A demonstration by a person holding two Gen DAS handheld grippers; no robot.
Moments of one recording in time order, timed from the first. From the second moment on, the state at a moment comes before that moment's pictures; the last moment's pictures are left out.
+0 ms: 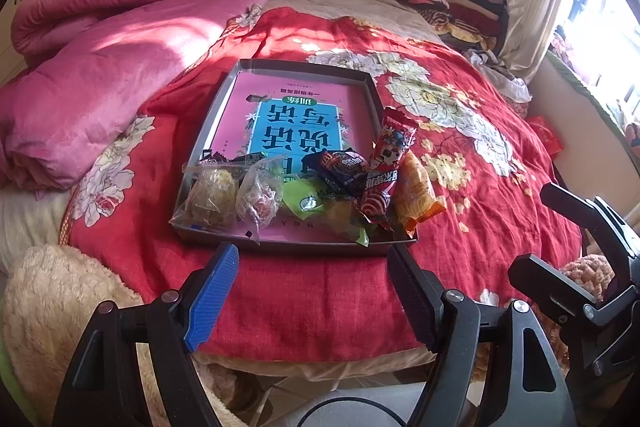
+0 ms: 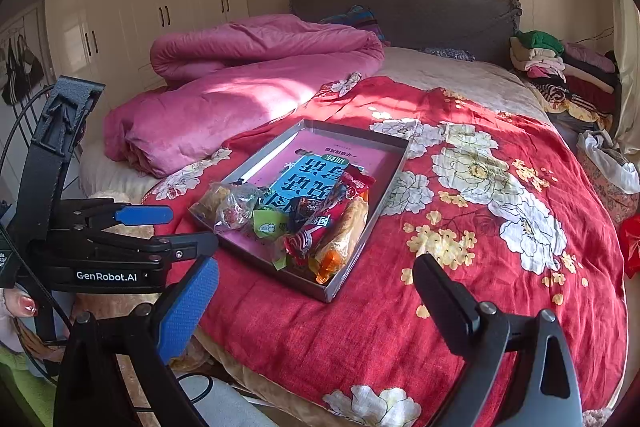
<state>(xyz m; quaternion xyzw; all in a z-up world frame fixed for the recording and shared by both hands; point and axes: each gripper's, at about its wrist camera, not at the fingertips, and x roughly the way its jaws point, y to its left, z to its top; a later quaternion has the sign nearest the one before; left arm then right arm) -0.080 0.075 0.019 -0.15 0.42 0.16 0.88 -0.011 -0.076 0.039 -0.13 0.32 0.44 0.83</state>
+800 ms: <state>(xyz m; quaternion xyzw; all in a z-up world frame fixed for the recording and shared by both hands) -0.080 0.077 0.020 -0.16 0.42 0.16 0.88 -0.010 -0.077 0.038 -0.13 0.33 0.43 0.83</state>
